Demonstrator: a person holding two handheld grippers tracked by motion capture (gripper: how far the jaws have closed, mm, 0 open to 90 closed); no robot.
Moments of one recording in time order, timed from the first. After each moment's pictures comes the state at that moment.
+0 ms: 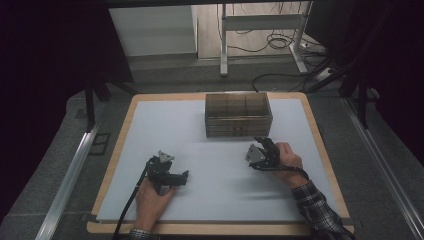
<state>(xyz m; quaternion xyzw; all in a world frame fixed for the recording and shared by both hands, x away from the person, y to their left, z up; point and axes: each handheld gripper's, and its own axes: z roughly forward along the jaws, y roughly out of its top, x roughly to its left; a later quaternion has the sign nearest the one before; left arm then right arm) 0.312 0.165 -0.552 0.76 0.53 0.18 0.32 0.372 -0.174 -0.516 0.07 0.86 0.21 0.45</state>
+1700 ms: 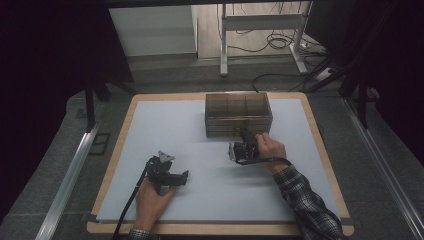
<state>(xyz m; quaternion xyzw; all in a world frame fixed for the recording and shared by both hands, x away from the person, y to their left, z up) 0.312 0.166 -0.552 0.76 0.53 0.18 0.31 0.406 -0.119 -0.537 -0.05 0.80 0.07 0.59</state>
